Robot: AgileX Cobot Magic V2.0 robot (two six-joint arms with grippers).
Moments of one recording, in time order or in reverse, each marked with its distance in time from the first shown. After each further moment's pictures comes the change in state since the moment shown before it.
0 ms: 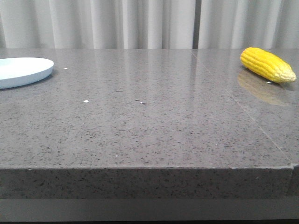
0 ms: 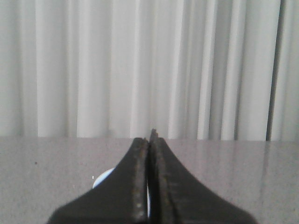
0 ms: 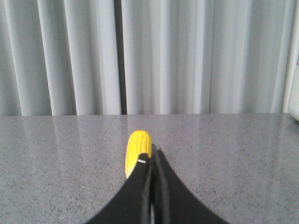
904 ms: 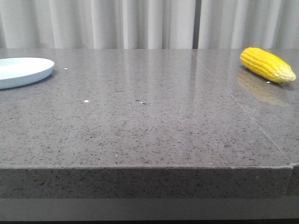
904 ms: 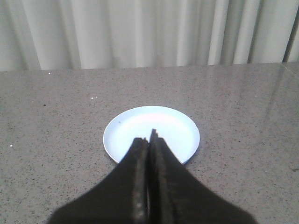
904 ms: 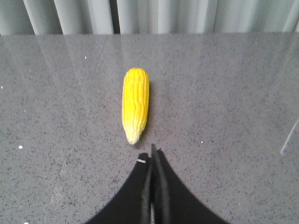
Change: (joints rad) left arm 0.000 0.466 -0.462 0.056 0.438 0.000; right arm 0.000 0.542 -0.467 0.000 0.393 0.002
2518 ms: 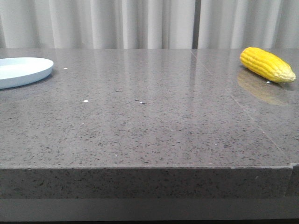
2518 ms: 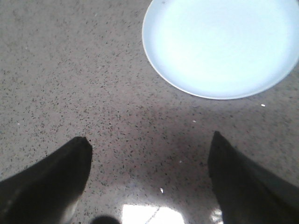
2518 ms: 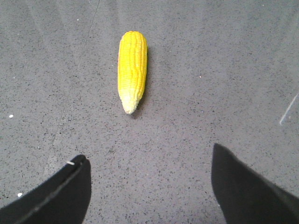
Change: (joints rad) left arm 0.104 0.711 -0.419 0.148 0.387 0.000; right arm 0.000 0.032 0.002 0.000 0.082 -0.009
